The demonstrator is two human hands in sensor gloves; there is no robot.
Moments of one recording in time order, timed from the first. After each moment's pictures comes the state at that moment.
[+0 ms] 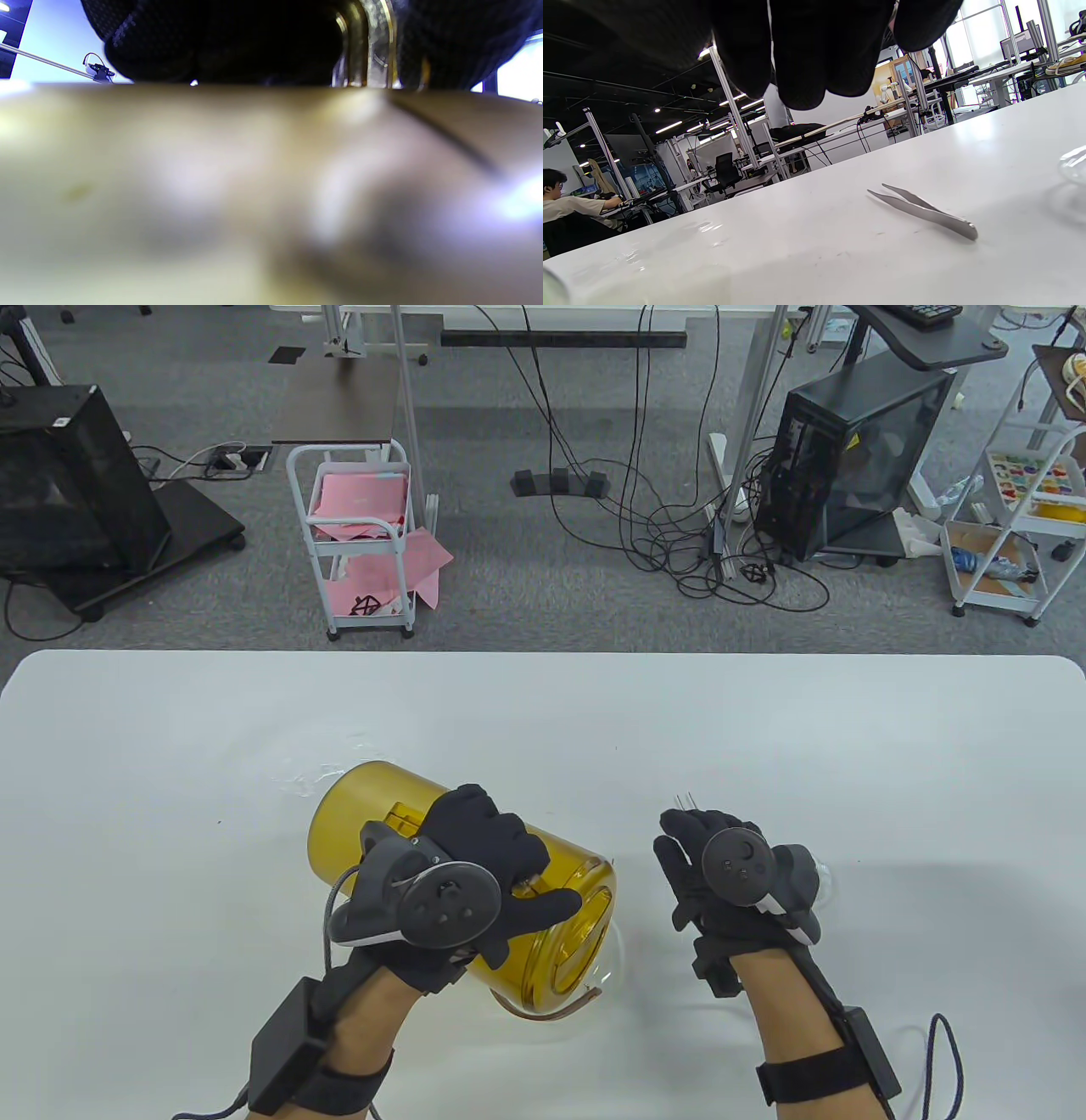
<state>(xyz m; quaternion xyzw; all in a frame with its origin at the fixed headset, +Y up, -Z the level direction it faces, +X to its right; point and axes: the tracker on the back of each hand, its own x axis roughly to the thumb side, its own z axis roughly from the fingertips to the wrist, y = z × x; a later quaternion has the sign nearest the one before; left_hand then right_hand) -0.109 -0.549 -0.286 0.15 -0.35 0.12 0.92 0.181 -0.697 -0.361 0.08 -0.07 0.97 0.20</state>
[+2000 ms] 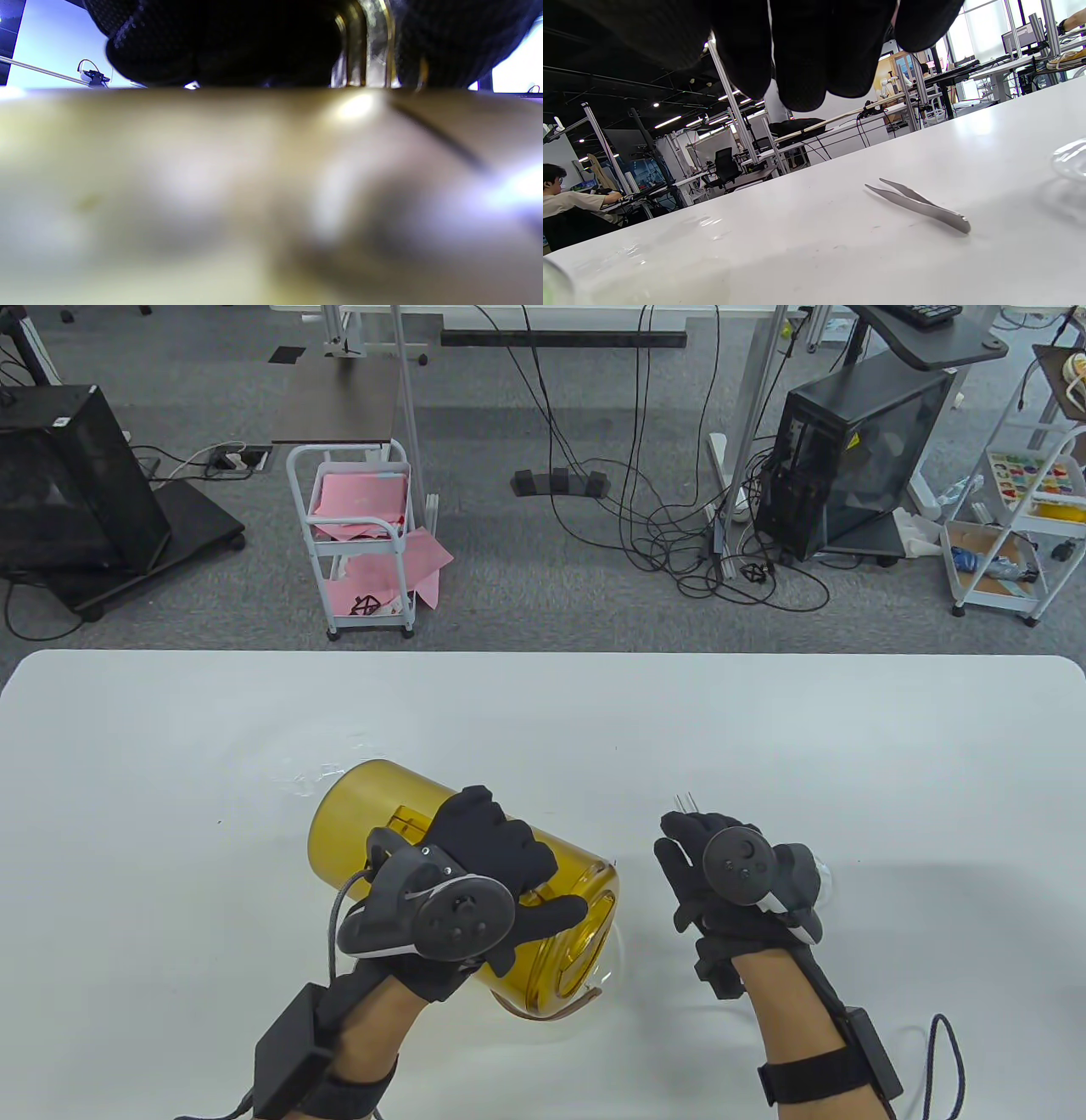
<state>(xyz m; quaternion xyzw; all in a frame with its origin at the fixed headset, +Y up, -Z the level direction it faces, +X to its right) -0.101 -0.547 -0.278 0.16 -0.35 0.09 0.92 0.182 -0.697 -0.361 0.08 -0.06 0.97 0.20</state>
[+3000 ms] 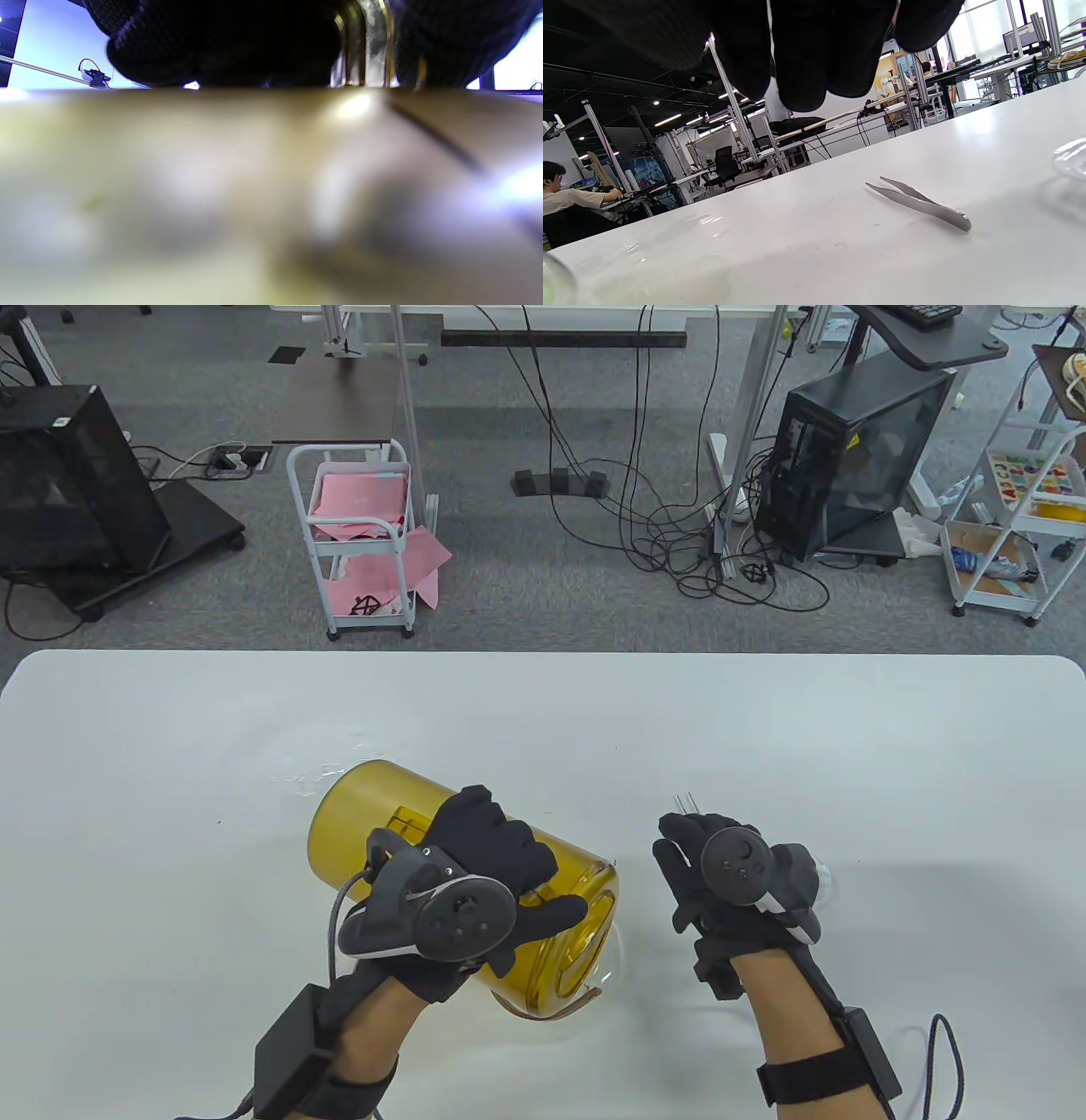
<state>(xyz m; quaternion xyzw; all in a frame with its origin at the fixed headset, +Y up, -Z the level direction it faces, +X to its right) -0.101 -0.547 -0.278 0.15 -0.35 0.09 0.92 0.181 -0.698 -0.361 0.08 -0.06 0.98 0.20</state>
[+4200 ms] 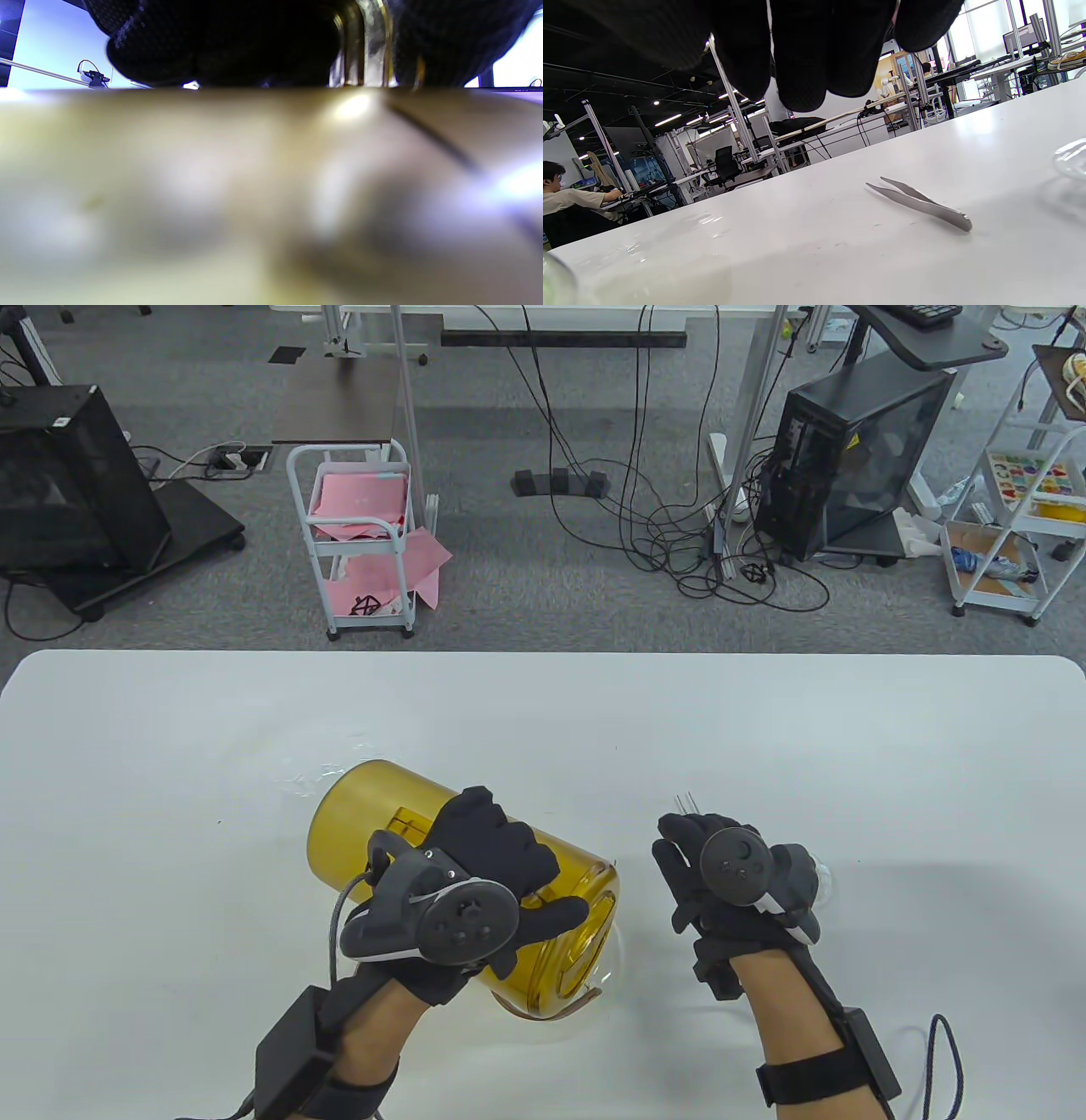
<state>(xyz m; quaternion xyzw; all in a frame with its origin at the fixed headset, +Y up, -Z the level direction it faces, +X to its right) -0.099 -0.546 -0.276 0.16 -0.35 0.09 0.92 0.181 -0.699 -0.361 0.08 -0.06 0.98 0.20</state>
